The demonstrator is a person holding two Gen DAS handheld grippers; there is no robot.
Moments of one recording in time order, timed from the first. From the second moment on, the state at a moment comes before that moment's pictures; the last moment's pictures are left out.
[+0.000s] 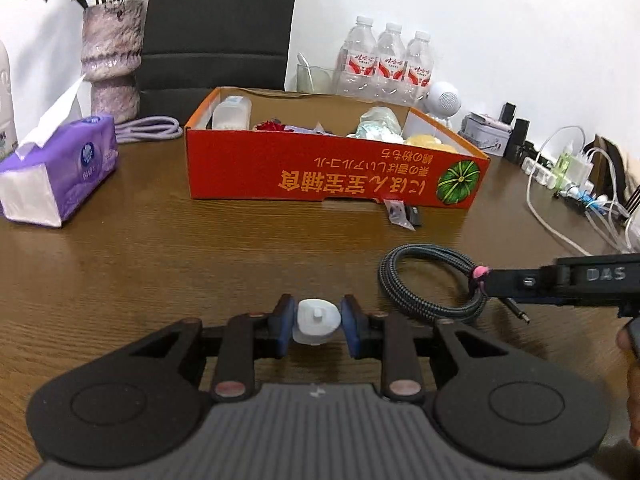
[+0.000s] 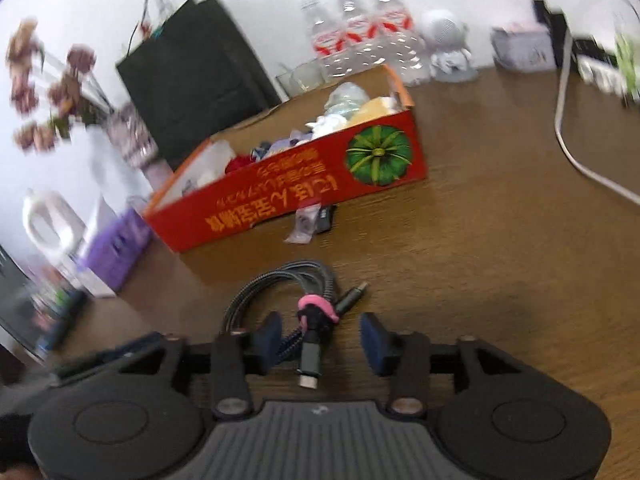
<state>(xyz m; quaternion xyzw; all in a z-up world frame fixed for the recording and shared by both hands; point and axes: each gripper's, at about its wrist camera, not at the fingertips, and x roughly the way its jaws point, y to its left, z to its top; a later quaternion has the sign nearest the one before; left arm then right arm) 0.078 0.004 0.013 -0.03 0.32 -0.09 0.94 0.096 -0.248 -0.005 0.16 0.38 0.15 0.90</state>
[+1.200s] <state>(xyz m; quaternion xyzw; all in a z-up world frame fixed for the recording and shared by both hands) 0.007 0.009 0.096 -0.05 0.16 -0.08 0.98 0.027 -0.213 0.068 0.02 0.20 0.13 0.97</state>
